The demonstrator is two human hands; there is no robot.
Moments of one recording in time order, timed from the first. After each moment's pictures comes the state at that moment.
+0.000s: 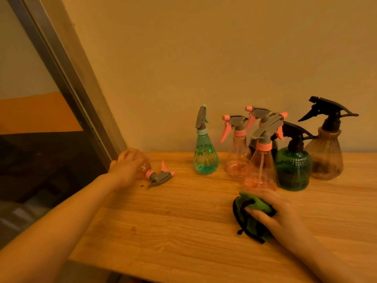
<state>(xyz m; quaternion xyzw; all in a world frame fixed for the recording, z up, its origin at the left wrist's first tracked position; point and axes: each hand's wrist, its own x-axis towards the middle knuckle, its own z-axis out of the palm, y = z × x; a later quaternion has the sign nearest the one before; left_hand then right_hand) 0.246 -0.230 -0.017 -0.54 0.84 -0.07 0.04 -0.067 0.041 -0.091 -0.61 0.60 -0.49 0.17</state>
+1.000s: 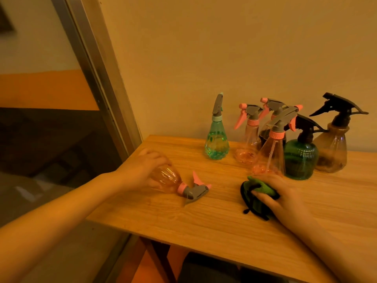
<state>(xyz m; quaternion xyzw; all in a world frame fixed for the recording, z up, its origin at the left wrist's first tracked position) 0.267 -0.133 -0.002 -0.37 0.93 -0.01 0.01 -0.059 0.044 -0.089 -0.65 0.61 -0.44 0.09</state>
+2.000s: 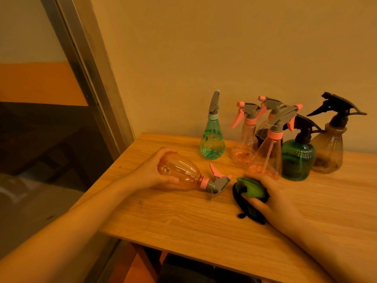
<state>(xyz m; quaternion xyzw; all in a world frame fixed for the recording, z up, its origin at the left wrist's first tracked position) 0.233 -0.142 -0.036 -0.38 0.82 0.38 -0.20 -0.051 0.036 -0.091 -0.64 0.63 -0.42 0.13</state>
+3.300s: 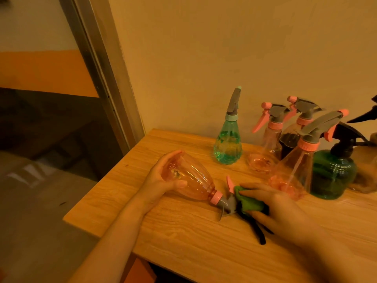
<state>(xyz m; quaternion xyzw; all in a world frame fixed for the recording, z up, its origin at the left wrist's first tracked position) 0.227 -0.140 -0.081 -0.35 0.65 0.53 -0.41 -0.048 -0.006 -0.075 -0.75 0.60 -0.23 0.14</state>
